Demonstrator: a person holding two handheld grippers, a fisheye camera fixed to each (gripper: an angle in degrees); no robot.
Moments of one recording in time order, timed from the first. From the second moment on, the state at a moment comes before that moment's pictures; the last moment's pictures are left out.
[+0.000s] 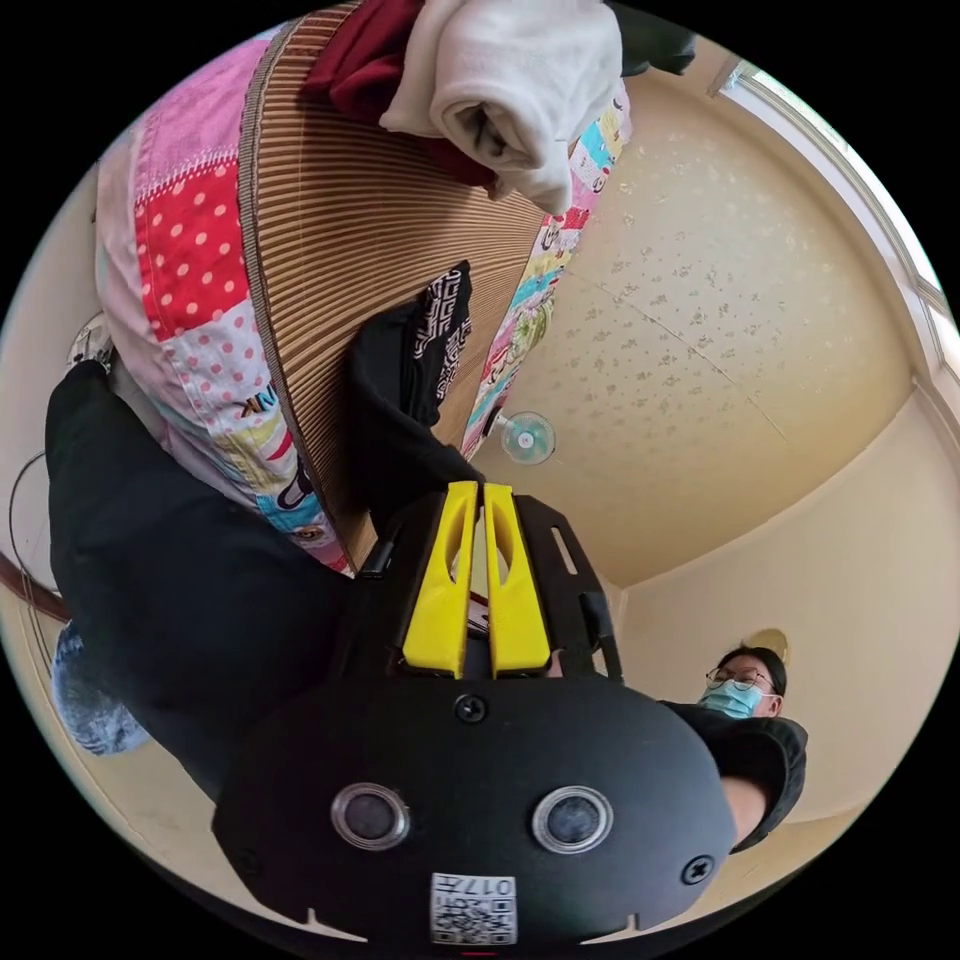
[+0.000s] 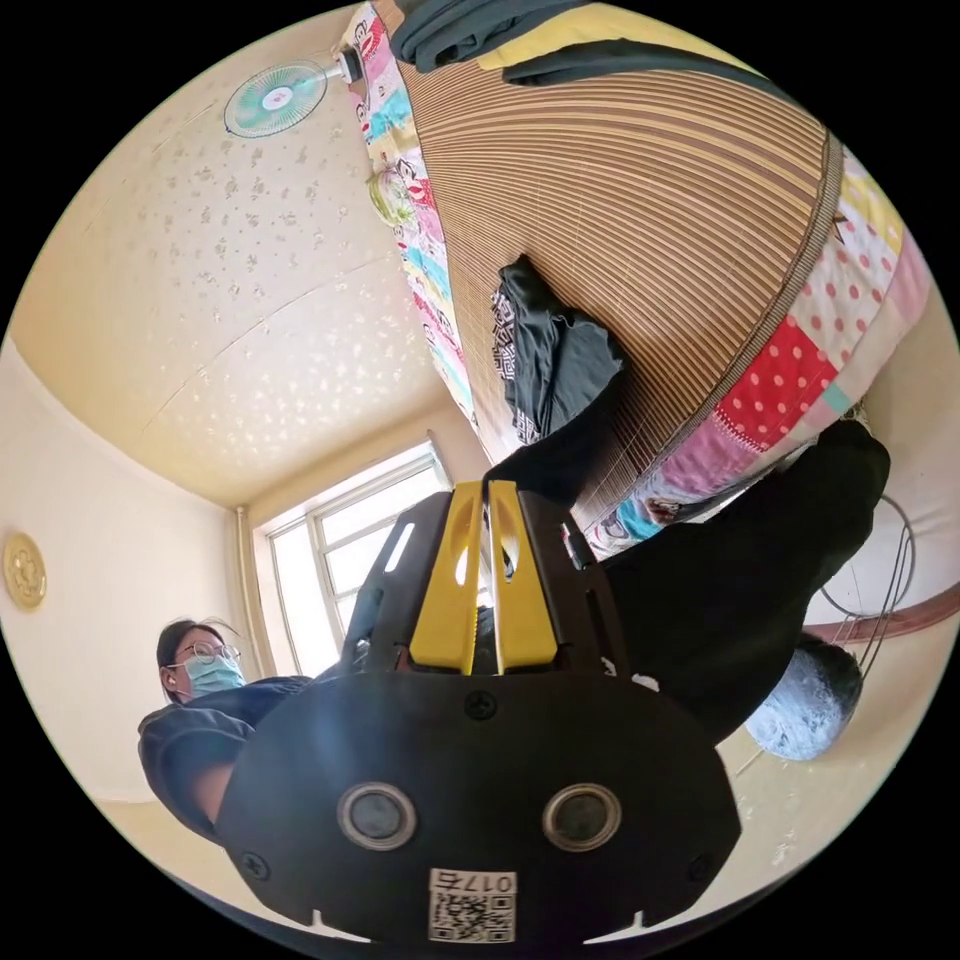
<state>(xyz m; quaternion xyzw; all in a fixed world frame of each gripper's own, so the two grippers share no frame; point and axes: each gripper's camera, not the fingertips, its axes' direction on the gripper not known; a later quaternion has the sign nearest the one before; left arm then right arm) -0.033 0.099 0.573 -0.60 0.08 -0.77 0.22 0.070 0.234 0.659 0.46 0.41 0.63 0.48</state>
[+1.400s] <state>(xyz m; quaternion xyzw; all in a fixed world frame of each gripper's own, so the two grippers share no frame) 0.072 0.325 0.773 -0.49 -0.02 -0.81 0.33 0.331 0.282 0.390 0.52 0.46 0.55 0.47</state>
